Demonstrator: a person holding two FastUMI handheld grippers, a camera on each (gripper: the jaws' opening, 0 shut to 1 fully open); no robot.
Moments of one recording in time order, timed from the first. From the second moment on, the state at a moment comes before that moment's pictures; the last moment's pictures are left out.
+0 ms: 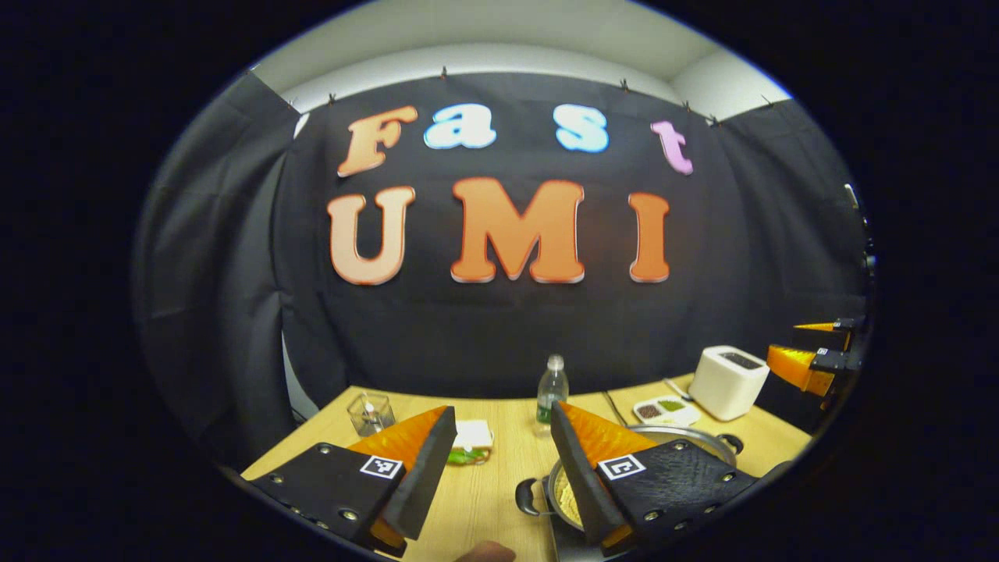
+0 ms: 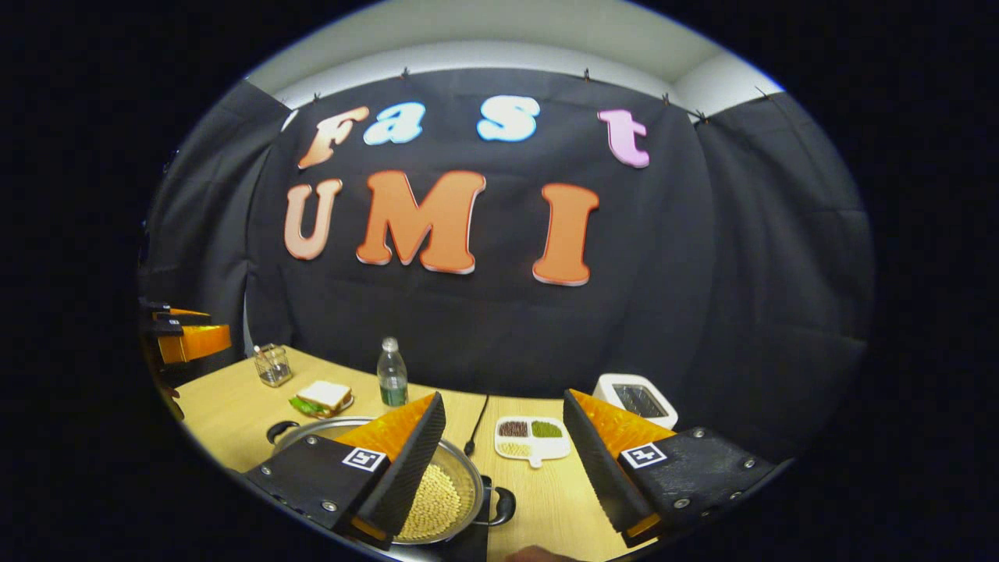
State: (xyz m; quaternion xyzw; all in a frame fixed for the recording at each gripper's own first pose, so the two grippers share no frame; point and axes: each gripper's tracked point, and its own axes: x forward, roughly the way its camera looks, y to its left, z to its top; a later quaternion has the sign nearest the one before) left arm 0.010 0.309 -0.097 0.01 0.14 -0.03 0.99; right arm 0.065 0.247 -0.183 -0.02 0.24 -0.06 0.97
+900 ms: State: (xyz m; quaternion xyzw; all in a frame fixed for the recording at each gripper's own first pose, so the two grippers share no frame) left arm -0.111 0.435 0.200 0.00 -0.08 0.08 0.99; right arm 0.043 0.251 0.096 -0.02 0.03 -0.01 1.00
